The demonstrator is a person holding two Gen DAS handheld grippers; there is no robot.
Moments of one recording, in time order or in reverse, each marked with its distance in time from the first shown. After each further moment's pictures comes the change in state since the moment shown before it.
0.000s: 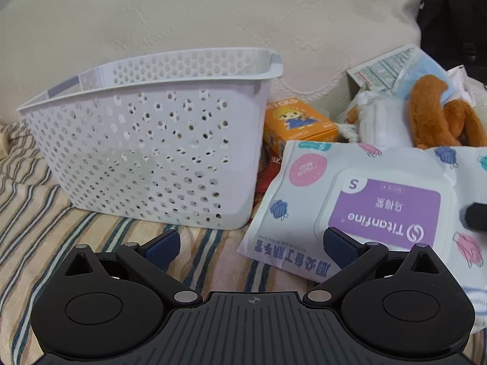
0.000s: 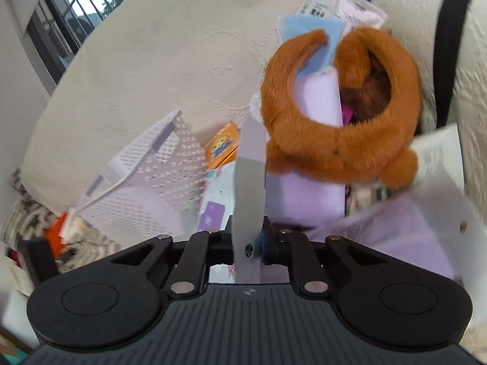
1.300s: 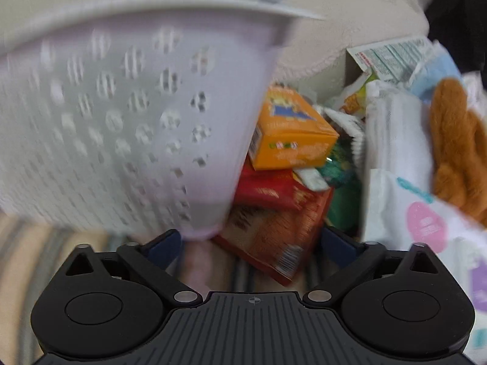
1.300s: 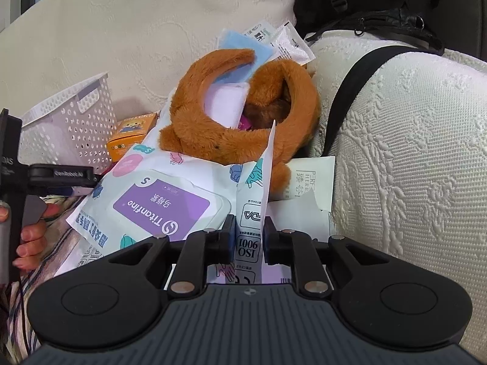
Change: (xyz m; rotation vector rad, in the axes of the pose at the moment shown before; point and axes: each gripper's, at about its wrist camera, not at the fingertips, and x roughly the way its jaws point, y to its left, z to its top) left arm 0.081 0.019 0.029 -0.125 0.162 -0.254; right arm -0.035 -0.011 -0.018 -0.308 -0.060 -0.424
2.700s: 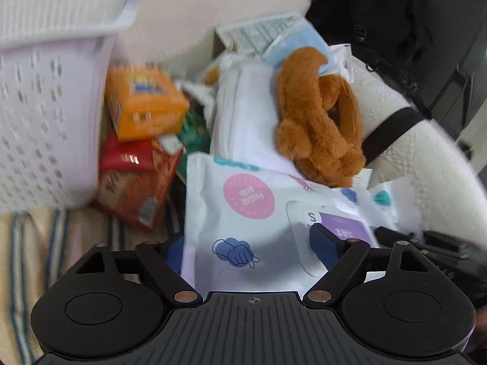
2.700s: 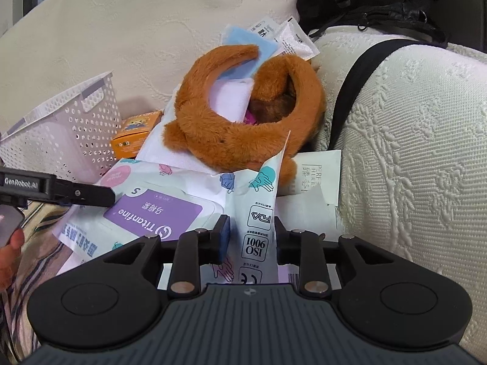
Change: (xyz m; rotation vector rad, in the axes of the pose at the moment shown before) left arm -0.037 -0.045 -0.028 0.187 0.027 -0.342; right arm 0.006 -0.001 -0.003 0.005 0.001 0.027
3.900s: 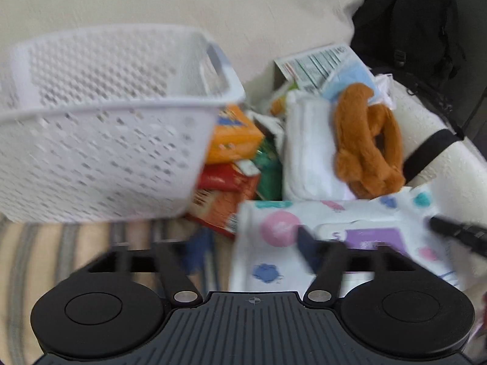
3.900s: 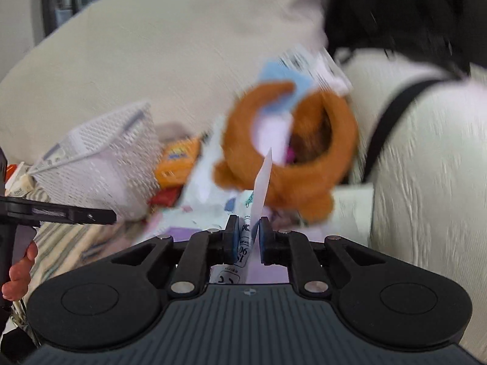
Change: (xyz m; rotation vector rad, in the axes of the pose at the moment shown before) left arm -0.060 0.034 0.015 -0.062 -0.027 0.153; right arm -0.019 0.006 0.028 0.035 -0.003 0.118
